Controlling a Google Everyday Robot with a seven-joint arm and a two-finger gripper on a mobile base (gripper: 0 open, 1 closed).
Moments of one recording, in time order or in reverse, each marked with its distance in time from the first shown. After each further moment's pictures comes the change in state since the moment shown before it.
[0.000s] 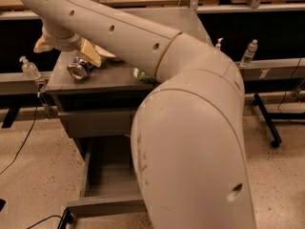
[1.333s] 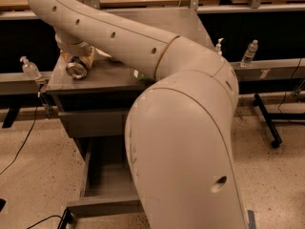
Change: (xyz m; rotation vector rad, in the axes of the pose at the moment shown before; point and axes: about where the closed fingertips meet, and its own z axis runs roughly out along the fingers) arm 0.013 0.040 0.028 -0.111 0.018 0.031
